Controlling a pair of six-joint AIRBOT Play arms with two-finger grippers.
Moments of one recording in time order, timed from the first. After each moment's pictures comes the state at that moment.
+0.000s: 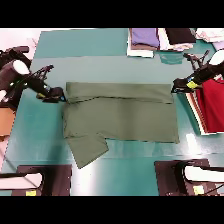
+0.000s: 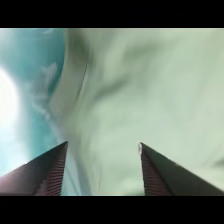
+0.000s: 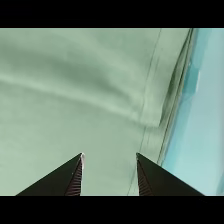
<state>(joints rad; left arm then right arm) 0.01 -1.38 1.20 1.25 -1.33 -1.46 -0.15 -1.36 1.32 -1.34 1.39 1.41</state>
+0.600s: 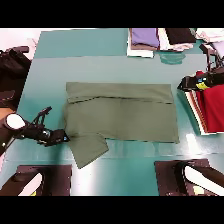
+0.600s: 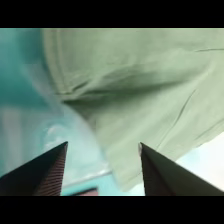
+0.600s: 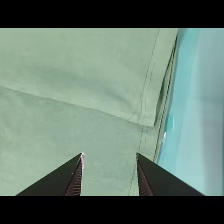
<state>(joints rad) 0.01 -0.83 0.44 1.05 -1.22 -1.51 -0.15 -1.10 1.18 -1.34 1.25 1.41</state>
